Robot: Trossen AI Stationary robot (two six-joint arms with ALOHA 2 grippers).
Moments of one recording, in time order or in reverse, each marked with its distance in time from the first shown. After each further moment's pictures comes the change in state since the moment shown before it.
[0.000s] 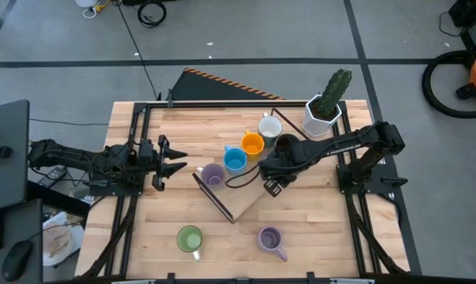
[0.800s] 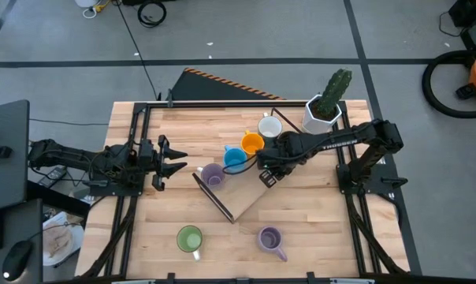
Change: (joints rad) left arm 0.000 0.000 0.000 0.000 0.000 -0.001; right arm -0.093 0.000 -0.036 0.095 -0.001 -0.035
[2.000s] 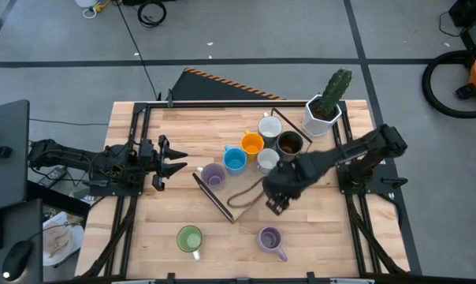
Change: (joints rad) left arm 0.000 0.000 0.000 -0.006 0.000 -0.006; right arm 0.257 -0.001 0.124 -0.089 -0.166 0.200
